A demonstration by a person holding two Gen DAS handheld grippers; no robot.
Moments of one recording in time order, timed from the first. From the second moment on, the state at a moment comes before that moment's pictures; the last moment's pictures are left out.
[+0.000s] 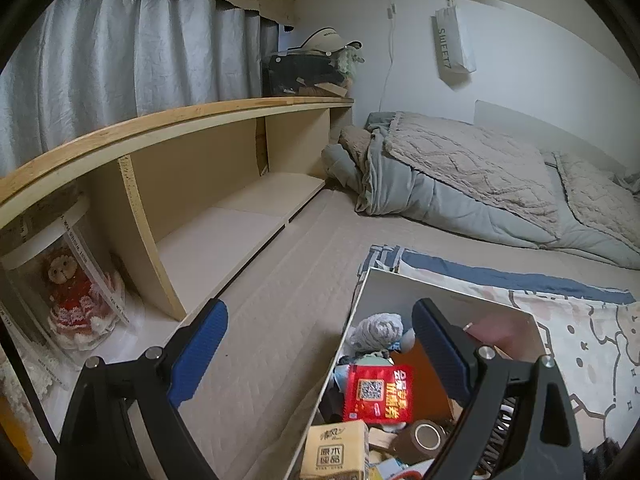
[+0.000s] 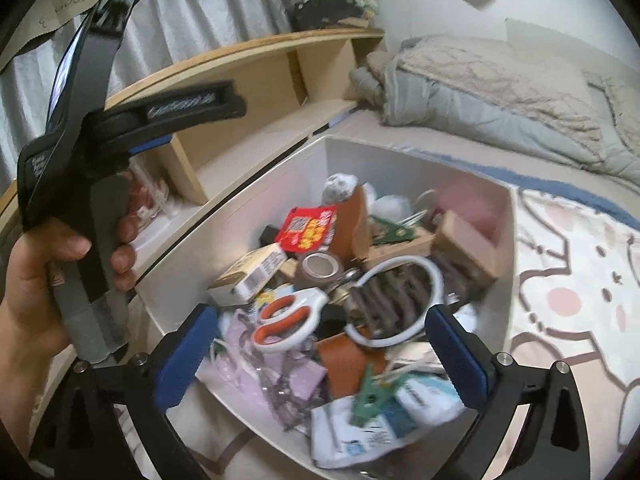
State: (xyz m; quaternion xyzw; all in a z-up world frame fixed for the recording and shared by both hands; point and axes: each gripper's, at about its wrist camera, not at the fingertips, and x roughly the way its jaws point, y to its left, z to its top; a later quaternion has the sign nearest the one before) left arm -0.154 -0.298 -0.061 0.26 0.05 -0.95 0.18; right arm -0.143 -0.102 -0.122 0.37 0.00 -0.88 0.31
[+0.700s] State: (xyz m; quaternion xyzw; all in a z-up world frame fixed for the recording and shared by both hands) left arm -0.079 -0.234 -0.020 0.25 0.01 -0.95 0.17; right arm -0.123 -0.023 -0.074 0.32 0.02 -0.91 0.25
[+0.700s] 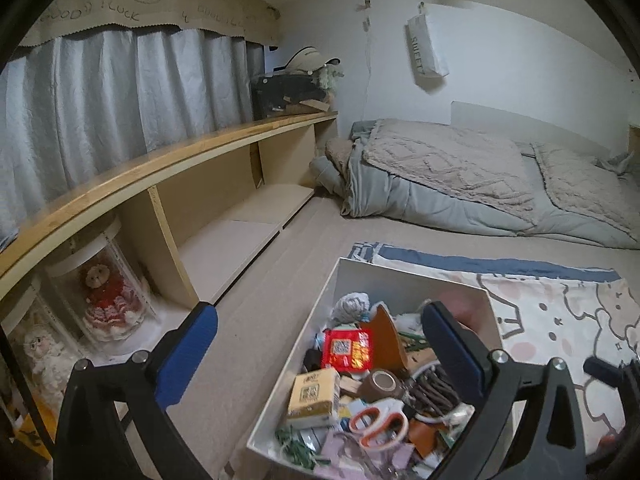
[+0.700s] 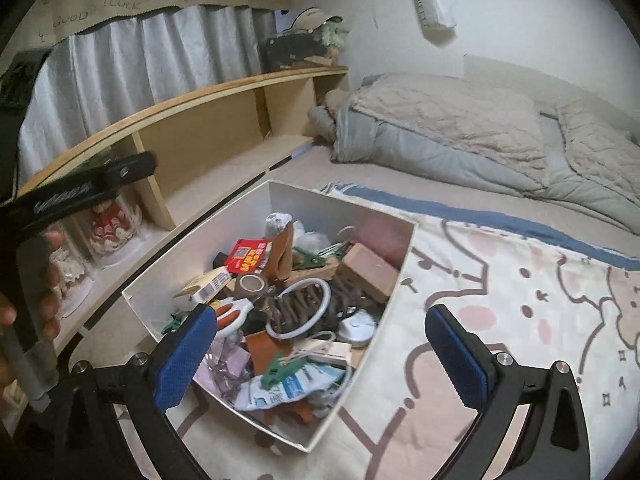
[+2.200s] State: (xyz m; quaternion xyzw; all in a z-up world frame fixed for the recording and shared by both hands) left arm 0.036 -0.140 -0.059 0.30 0.03 -0.94 0.17; right arm -0.064 0.062 -0.056 0.29 0.05 -0.92 0.26
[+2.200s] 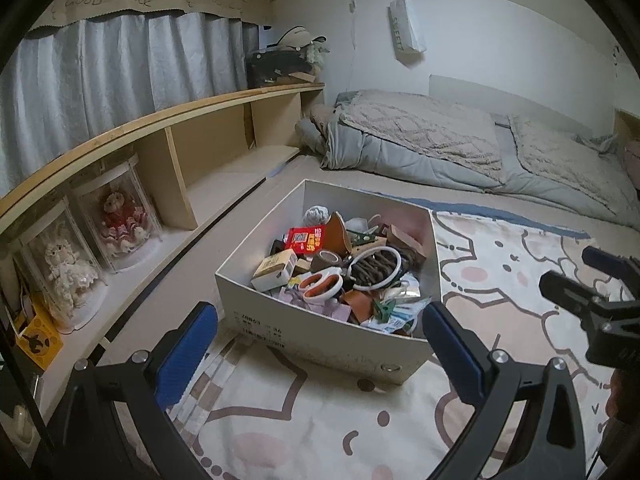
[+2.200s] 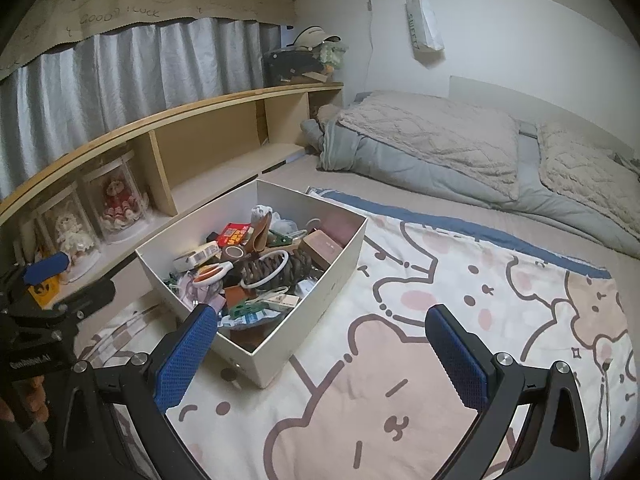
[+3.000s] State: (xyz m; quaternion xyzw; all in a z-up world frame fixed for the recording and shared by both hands) left arm 0.041 -0.154 -0.059 0.29 0.04 -0.94 0.18; right arm -0.058 0.063 -0.055 0.29 0.05 -0.92 0.26
